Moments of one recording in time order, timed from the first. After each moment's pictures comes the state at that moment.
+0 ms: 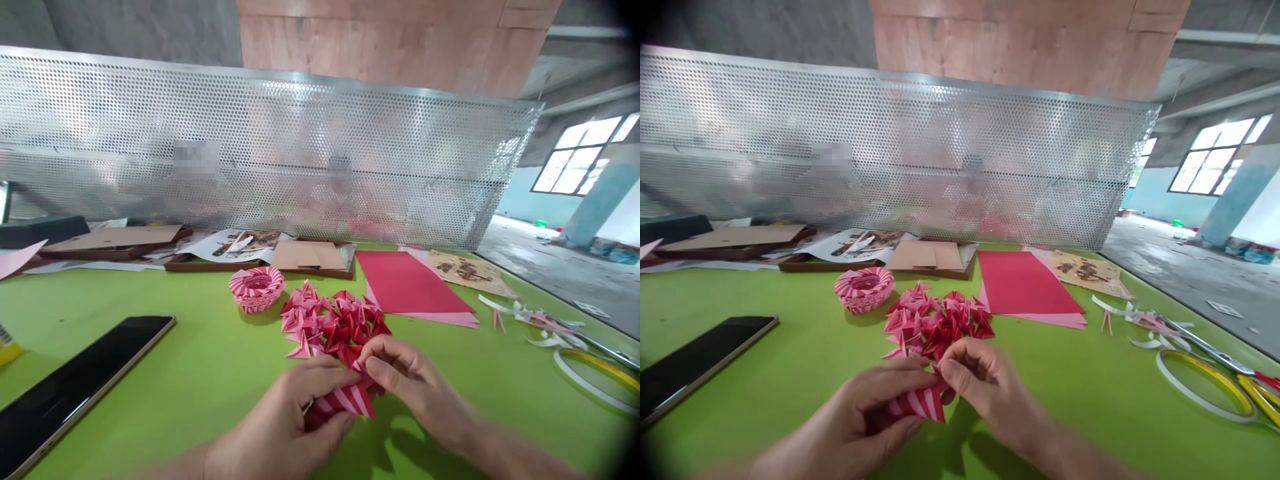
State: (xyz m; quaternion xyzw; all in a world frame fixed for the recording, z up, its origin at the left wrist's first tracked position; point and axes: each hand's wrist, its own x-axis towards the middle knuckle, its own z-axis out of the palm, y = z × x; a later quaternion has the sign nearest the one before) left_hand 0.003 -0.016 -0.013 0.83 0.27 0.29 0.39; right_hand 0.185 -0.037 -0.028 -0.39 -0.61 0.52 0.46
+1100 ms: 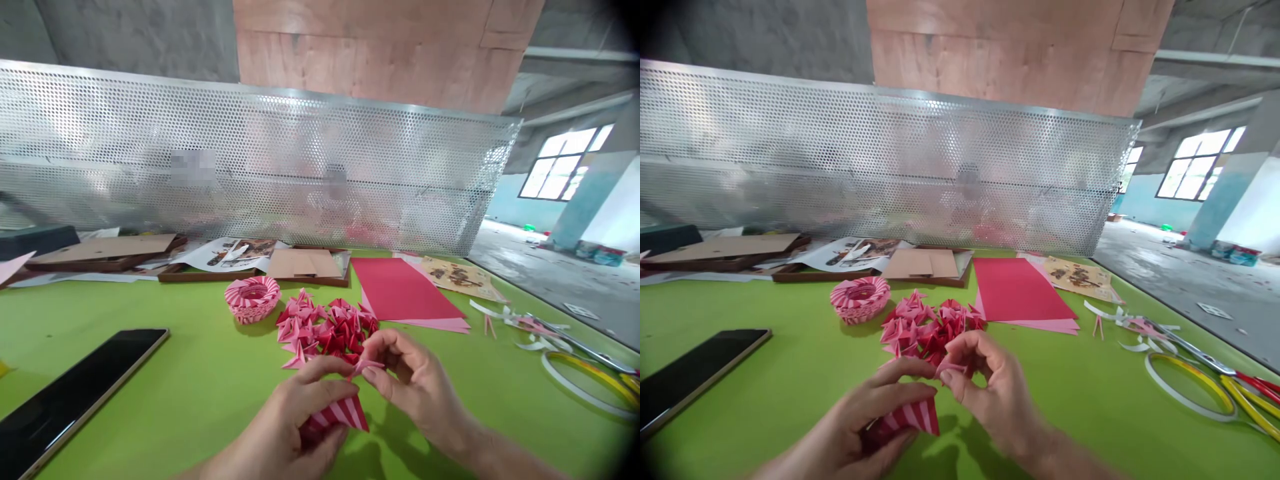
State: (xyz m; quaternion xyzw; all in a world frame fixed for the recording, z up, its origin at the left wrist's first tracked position) left_hand -0.003 -0.014 -0.013 0.87 0.23 0.28 0.33; right_hand 0.185 -0.037 -0.025 -0.41 -0.62 0.40 0.54
